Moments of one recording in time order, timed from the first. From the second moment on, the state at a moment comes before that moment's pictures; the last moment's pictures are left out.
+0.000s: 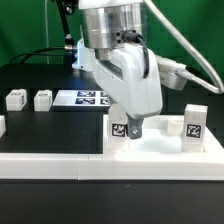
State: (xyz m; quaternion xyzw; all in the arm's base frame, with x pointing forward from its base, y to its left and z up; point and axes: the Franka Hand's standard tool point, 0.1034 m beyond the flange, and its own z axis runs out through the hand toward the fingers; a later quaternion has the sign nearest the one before) arm 0.632 0.009 0.065 -0.80 0.60 0.02 0.06
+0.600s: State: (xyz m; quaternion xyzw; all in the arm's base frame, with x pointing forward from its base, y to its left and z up) arm 0.628 -0.005 0.063 -0.97 0.25 0.00 0.06
